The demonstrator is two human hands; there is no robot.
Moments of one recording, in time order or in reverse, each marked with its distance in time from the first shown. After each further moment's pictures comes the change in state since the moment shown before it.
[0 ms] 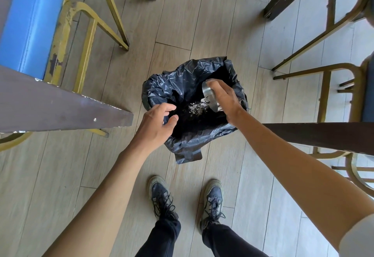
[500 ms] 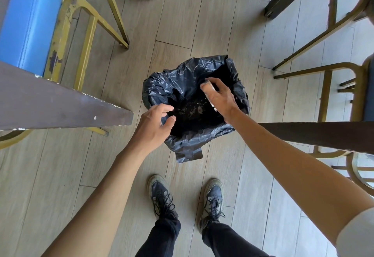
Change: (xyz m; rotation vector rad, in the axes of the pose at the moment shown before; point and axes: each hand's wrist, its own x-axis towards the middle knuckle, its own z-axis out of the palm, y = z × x) left_hand -0.004 -0.008 -0.001 0.033 0.010 -0.008; right_hand 0.005 0.004 0.016 -0.119 0.054 0.044
